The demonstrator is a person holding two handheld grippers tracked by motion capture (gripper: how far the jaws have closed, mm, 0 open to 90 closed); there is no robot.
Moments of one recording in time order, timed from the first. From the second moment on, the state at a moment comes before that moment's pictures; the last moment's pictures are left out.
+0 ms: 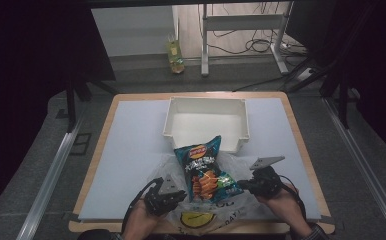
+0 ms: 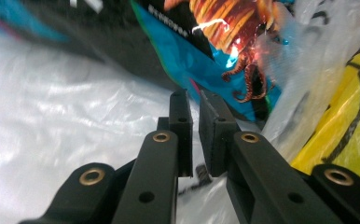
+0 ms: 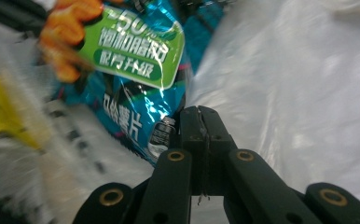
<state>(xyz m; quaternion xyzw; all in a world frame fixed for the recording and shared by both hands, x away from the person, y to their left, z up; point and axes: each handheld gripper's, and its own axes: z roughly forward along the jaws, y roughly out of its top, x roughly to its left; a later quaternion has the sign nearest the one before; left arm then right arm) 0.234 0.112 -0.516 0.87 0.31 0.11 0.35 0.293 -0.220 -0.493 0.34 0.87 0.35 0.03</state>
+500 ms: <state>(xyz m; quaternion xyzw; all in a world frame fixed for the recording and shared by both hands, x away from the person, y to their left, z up) 0.223 0.130 -0.516 0.87 0.33 0.11 0.35 0.277 -0.223 -0.491 0.33 0.87 0.36 0.03</state>
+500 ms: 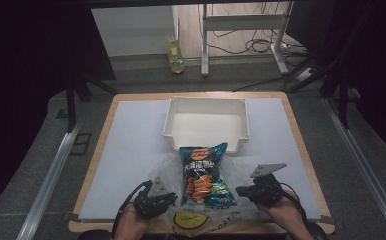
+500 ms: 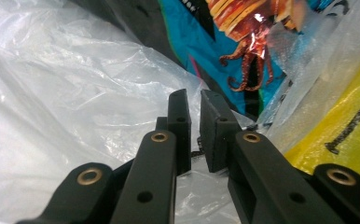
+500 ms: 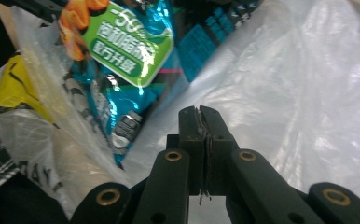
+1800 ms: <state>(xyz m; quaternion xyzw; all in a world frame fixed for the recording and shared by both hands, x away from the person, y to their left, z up) 0.201 0.149 -0.504 0.82 0.33 0.15 0.44 0.272 -0.223 -0.475 0.31 0.87 0.38 0.06</state>
